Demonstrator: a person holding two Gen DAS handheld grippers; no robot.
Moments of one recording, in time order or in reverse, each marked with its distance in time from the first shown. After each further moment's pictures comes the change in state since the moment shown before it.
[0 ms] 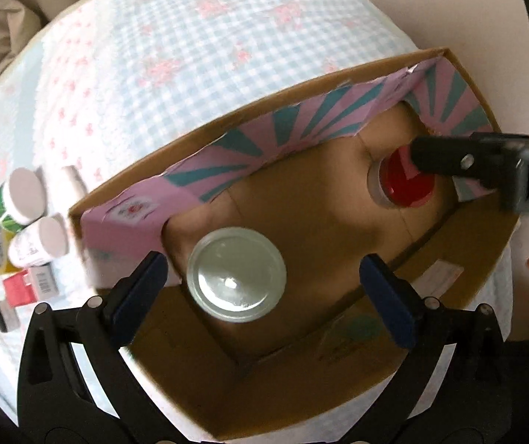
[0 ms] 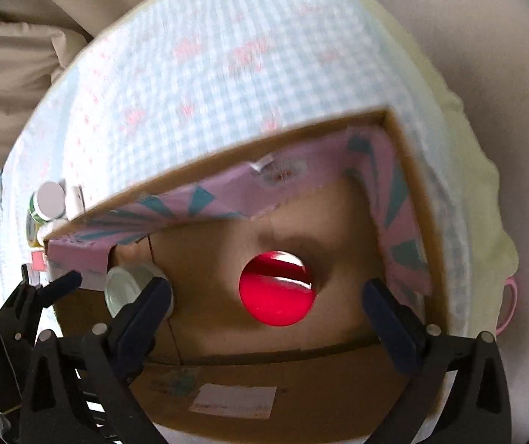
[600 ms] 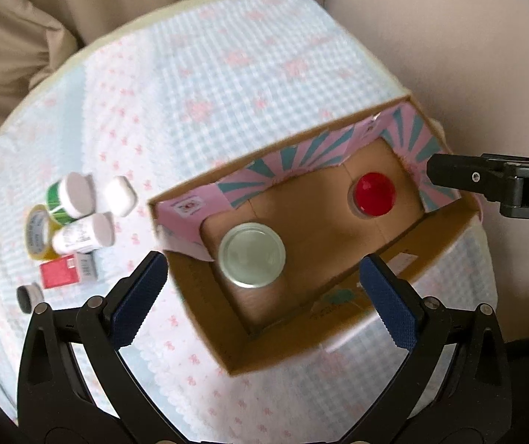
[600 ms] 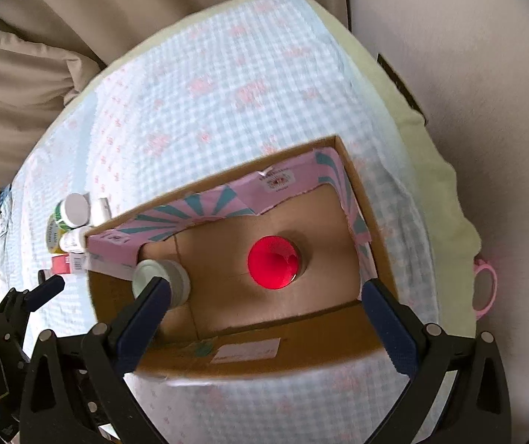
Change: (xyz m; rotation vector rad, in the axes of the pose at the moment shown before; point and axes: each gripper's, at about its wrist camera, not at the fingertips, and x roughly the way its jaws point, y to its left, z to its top) left arm -0.097 0.006 -0.014 -0.036 -0.139 0.038; right arm -0.075 0.010 -0.030 0.023 -0.098 -0.012
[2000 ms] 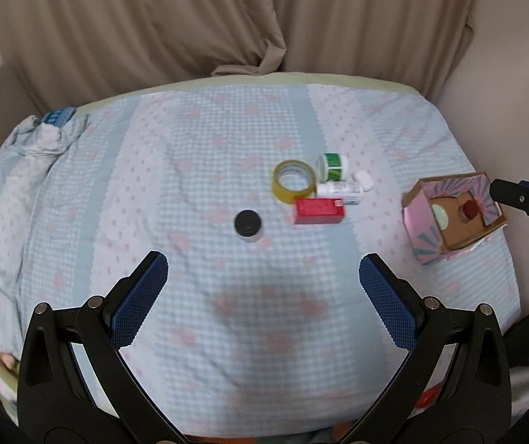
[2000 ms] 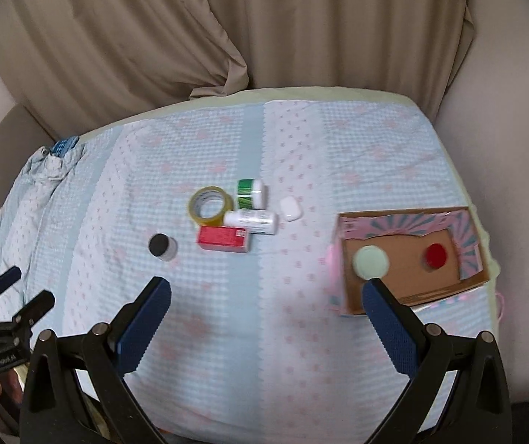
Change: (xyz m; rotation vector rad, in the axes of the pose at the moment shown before) left arm -0.238 0.365 -0.242 -0.296 -0.269 0.142; right arm -0.109 0.353 -0.152 -0.264 -0.256 -0.014
